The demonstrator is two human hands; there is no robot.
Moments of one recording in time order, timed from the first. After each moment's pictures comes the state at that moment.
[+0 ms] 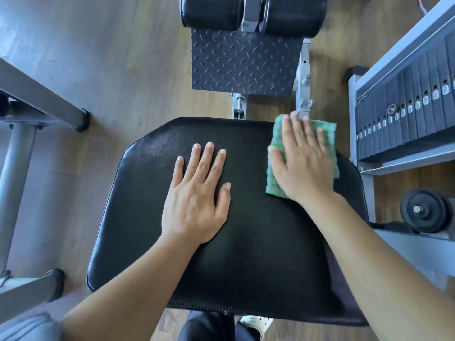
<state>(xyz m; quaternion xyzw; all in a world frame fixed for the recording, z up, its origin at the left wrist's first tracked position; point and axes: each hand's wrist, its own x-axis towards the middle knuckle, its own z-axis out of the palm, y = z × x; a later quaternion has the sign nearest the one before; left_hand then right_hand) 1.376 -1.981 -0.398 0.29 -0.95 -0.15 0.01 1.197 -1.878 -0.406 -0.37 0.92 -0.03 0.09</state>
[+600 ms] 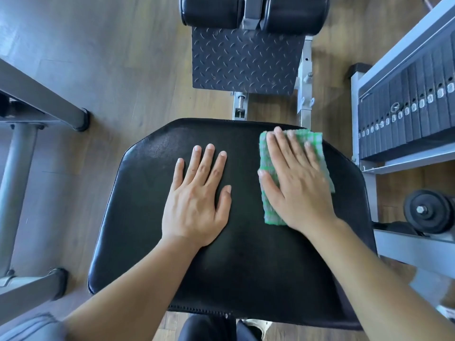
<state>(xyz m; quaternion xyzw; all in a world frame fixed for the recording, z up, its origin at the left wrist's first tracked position) 1.376 -1.982 -0.399 0.28 -0.95 -0.15 0.01 1.225 -1.860 -0.403 -0.46 0.88 -0.05 0.08</state>
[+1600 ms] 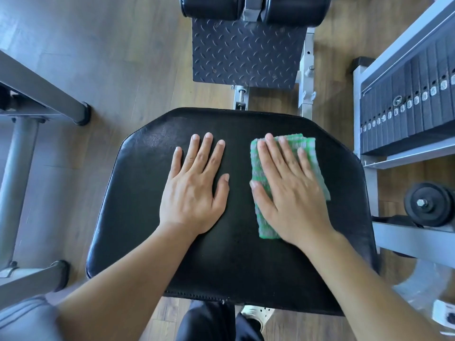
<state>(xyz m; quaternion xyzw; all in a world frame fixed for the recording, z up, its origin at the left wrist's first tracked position) 1.375 -1.981 -0.400 0.29 -0.95 -0.14 0.01 1.251 -1.842 -0.396 -0.48 0.87 -0.04 0.09</state>
